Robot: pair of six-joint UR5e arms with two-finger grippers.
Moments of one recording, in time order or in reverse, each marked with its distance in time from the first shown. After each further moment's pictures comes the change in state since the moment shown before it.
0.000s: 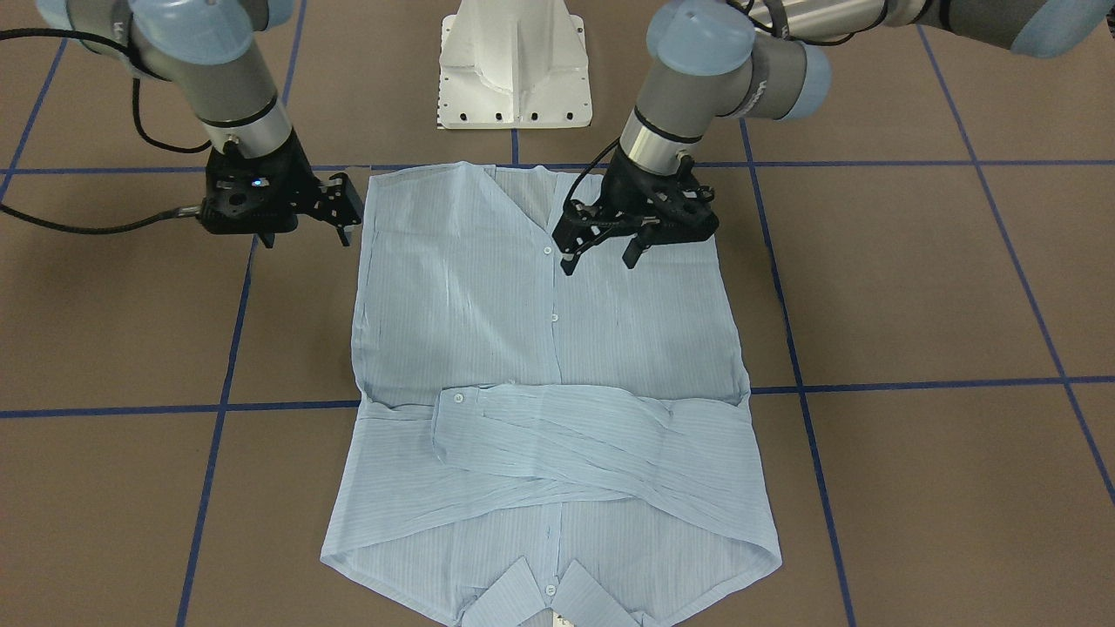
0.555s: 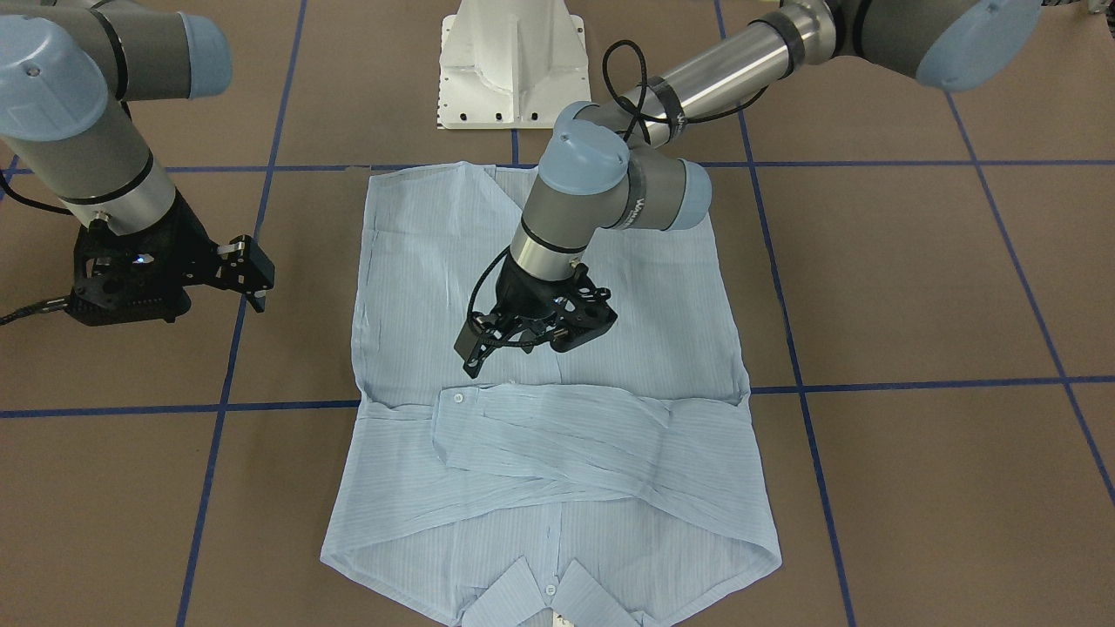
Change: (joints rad) left arm 0.008 -0.338 0.566 -0.326 0.048 -0.356; right arm 0.314 0.069 -0.148 -0.023 0.213 -0.366
